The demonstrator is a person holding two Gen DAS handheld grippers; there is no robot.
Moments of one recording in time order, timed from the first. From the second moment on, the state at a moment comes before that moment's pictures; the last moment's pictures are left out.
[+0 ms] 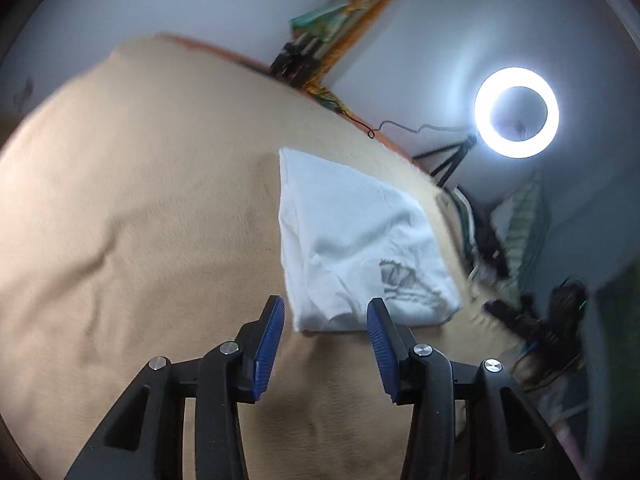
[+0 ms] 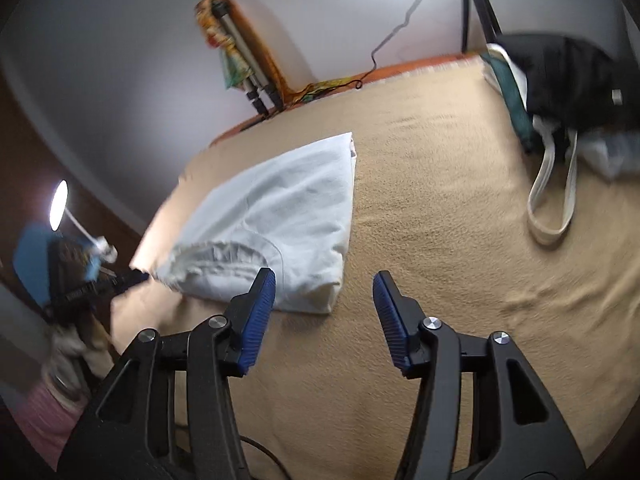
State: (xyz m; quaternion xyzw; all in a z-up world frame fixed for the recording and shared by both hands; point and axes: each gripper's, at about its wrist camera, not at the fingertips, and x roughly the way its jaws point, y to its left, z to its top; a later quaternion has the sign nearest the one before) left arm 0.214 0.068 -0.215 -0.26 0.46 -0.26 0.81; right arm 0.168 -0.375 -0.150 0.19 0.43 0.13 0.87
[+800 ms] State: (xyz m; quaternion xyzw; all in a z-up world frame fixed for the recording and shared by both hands) left arm 0.228 0.056 -0.236 -0.28 0.51 -0.27 0.77; right arm 0.177 -0.371 -0.176 0.33 0.47 0.16 0.80
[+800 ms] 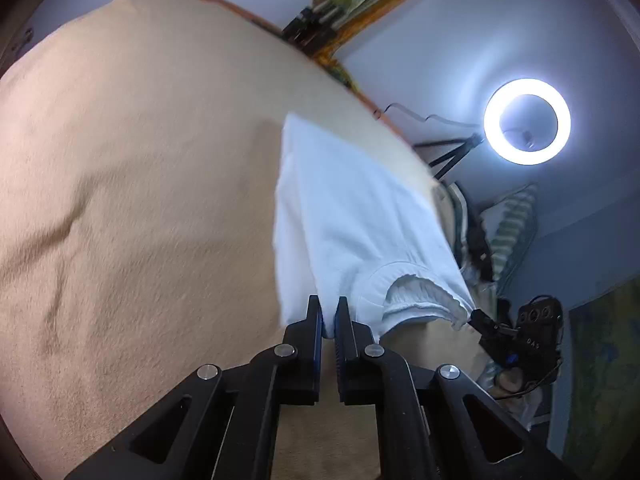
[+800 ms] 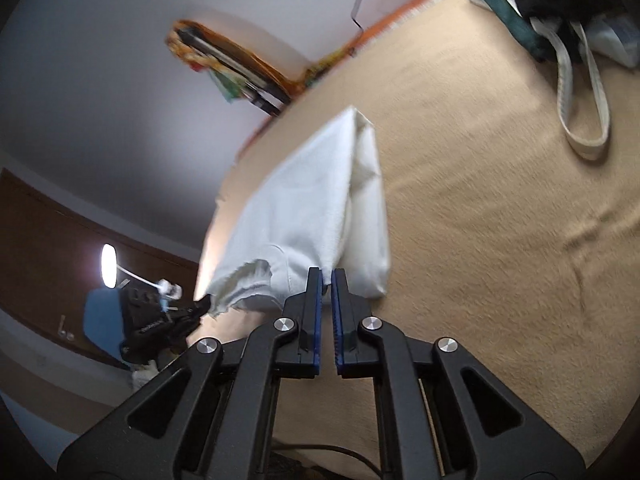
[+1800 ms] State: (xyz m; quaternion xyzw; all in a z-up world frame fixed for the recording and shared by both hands) left arm 0.319 -0.023 -0.184 -0.15 0.45 -0.27 0.84; right arm 0.326 -0.382 -0.194 0.33 0.45 0.18 0.81
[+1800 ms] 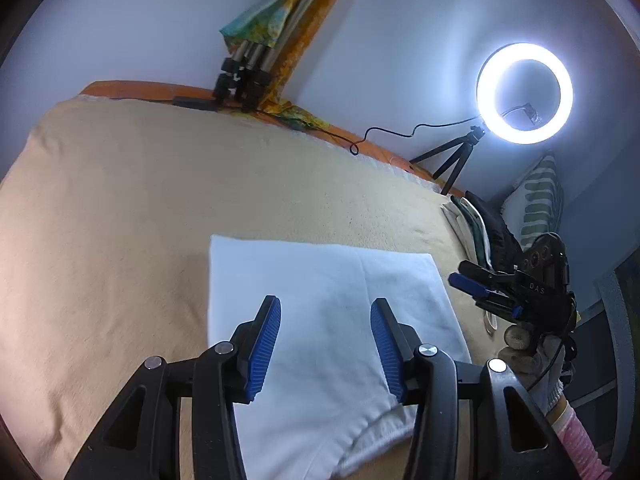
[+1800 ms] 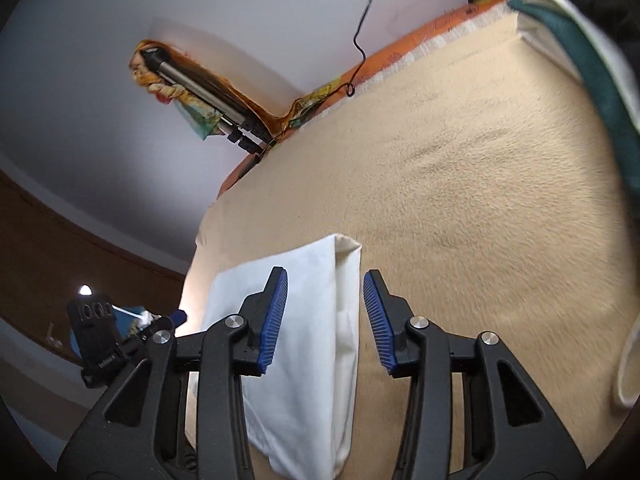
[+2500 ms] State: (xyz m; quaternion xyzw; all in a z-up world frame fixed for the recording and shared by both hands) left arm 0.344 -0.021 -0.214 -0.13 0.44 -0.24 0.85; right arm 0.340 -0.348 -0.177 0.18 0.44 0.10 0.87
